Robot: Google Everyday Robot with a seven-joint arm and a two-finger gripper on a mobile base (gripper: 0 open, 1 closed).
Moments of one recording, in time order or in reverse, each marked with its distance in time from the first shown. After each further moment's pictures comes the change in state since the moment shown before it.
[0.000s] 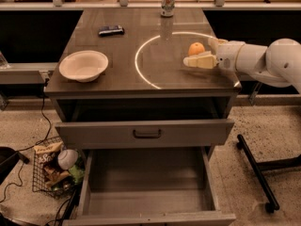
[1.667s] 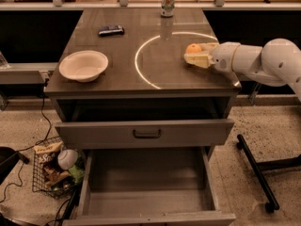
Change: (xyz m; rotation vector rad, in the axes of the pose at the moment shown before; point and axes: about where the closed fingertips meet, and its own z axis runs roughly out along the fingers) arm 0.003 0.012 0.014 -0.044 0.011 0.007
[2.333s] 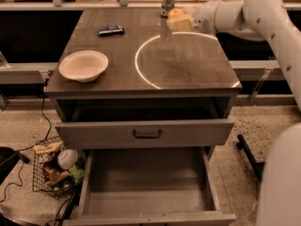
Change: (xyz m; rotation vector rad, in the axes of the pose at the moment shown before) arm -0.108 -0.015 0.052 -0.012 0.008 -0.127
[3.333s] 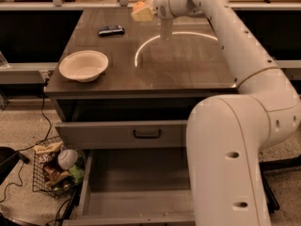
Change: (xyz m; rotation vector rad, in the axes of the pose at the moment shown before) arm -0.037 0.019 0.133 -0.063 0.090 0.027
